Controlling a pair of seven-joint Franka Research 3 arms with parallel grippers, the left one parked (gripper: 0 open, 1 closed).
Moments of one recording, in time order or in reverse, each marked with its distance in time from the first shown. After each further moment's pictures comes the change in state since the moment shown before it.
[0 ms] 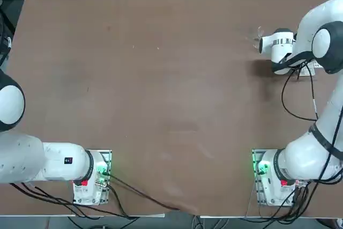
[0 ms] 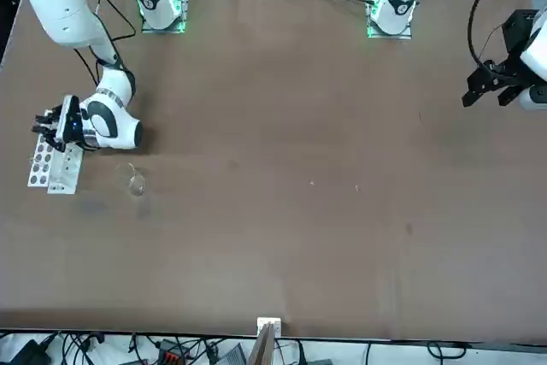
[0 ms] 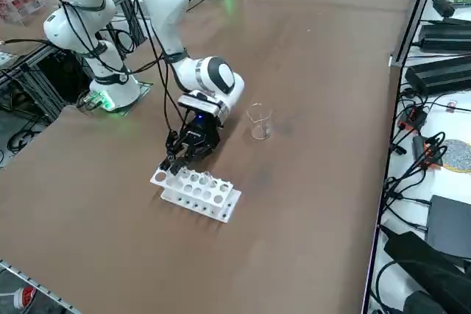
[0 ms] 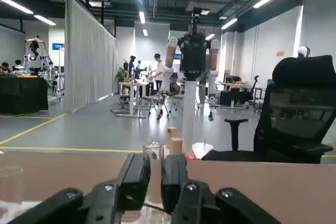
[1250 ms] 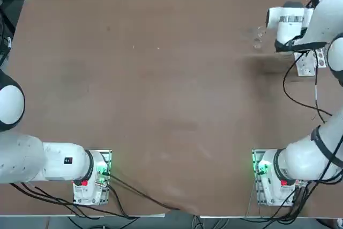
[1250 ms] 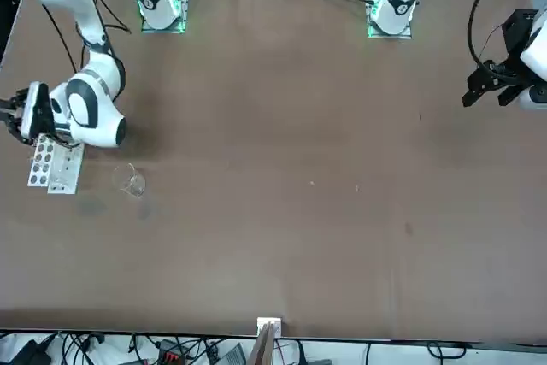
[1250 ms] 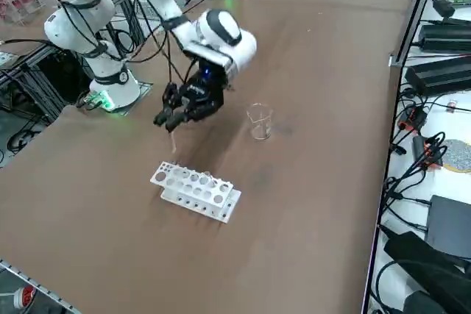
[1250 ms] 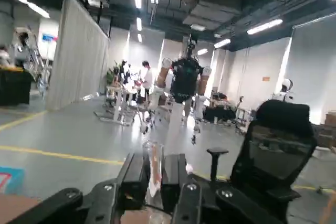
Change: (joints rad) arm 0.066 -0.281 0.013 0.045 0.105 -0.097 -0.476
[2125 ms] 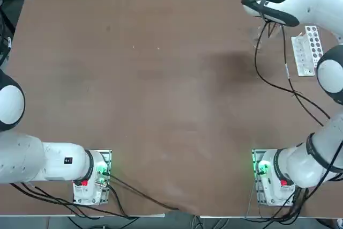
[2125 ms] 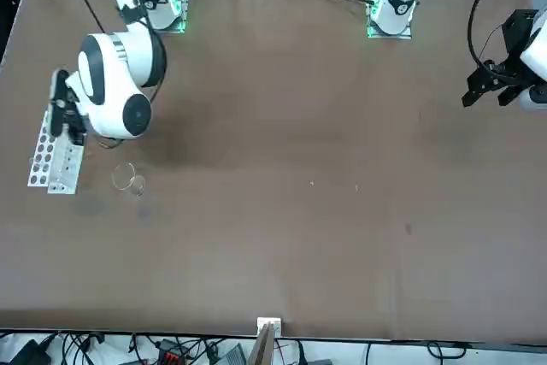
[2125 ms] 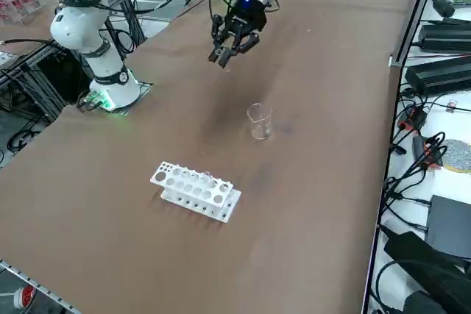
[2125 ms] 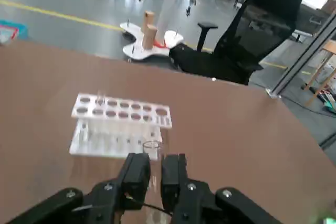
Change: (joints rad) arm 0.284 0.020 0.009 0.380 0.701 -0.070 -0.254
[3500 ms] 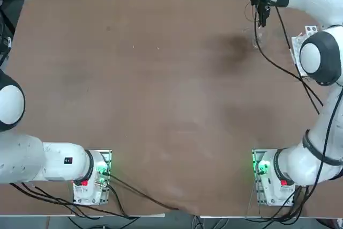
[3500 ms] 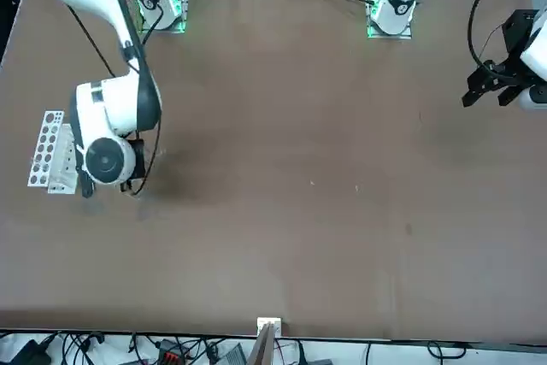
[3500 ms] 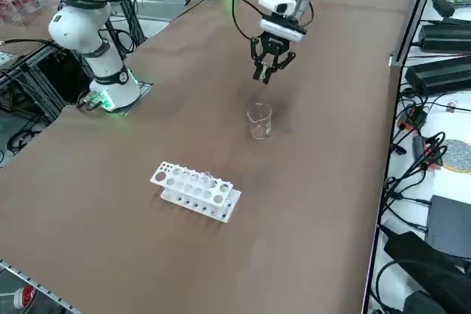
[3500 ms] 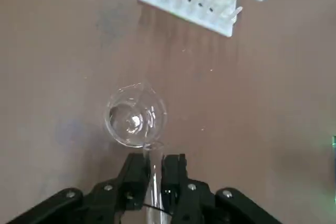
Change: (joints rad) arm -0.098 0.195 -0.017 0.232 0.426 0.278 -0.333
